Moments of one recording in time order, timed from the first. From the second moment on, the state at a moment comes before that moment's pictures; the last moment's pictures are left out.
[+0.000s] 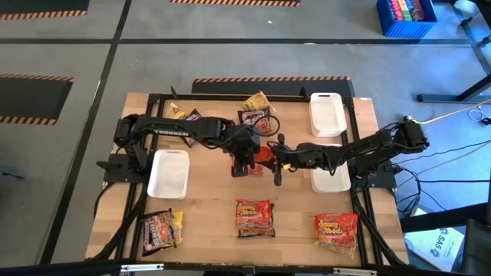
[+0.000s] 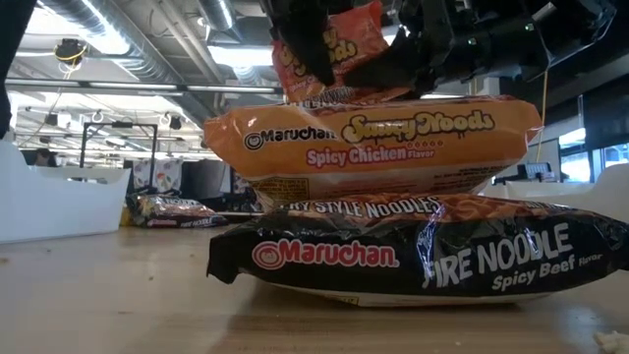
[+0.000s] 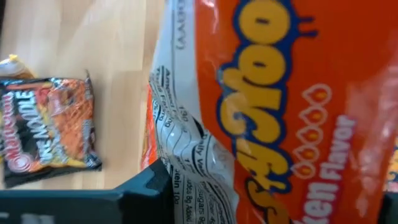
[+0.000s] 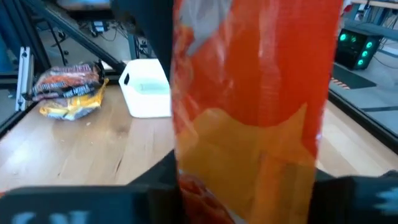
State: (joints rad) left arm 0.02 1.80 1.67 -0.90 -0.06 0.01; right arm 0.09 1.45 0.60 0.68 0.16 0.02
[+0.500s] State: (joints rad) left arm 0.01 1.58 1.67 -1.34 -0.19 -0.12; right arm 0.09 1.31 0.60 0.45 0.12 0.02
